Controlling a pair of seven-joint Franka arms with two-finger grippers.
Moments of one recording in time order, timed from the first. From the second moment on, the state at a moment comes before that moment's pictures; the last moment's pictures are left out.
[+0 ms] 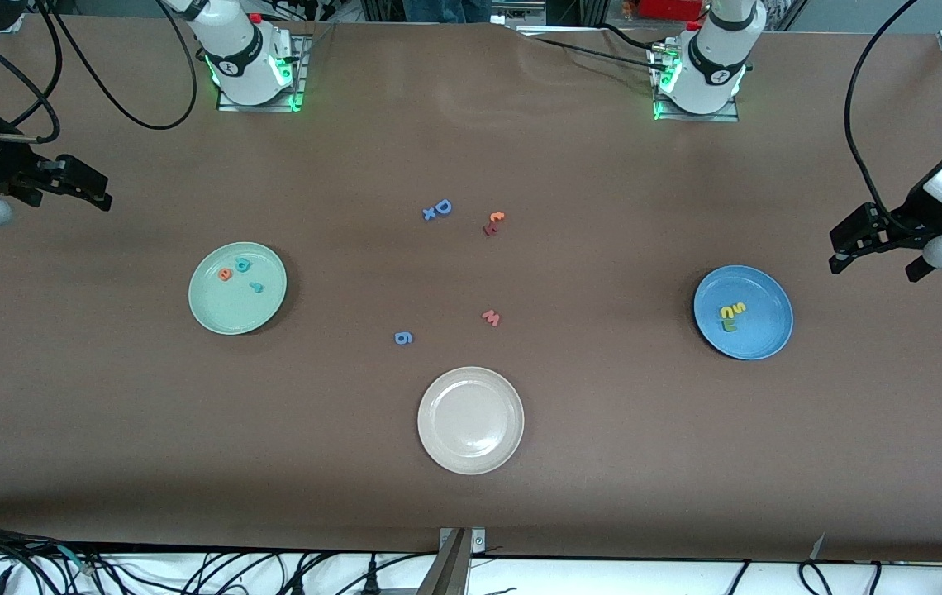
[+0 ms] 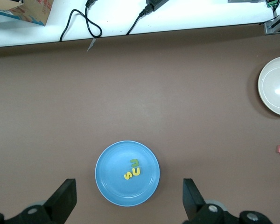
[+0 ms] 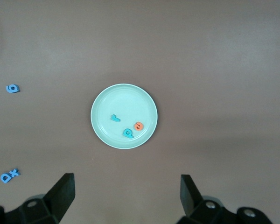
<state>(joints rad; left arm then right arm) 0.14 0.06 -0.18 -1.62 0.00 1.87 0.05 0.01 -0.02 0.01 -1.68 -0.01 1.63 0.07</state>
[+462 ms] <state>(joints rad) 0.14 0.06 -0.17 -1.62 0.00 1.87 0.05 0.01 -0.02 0.01 -1.68 -0.01 1.63 0.07</state>
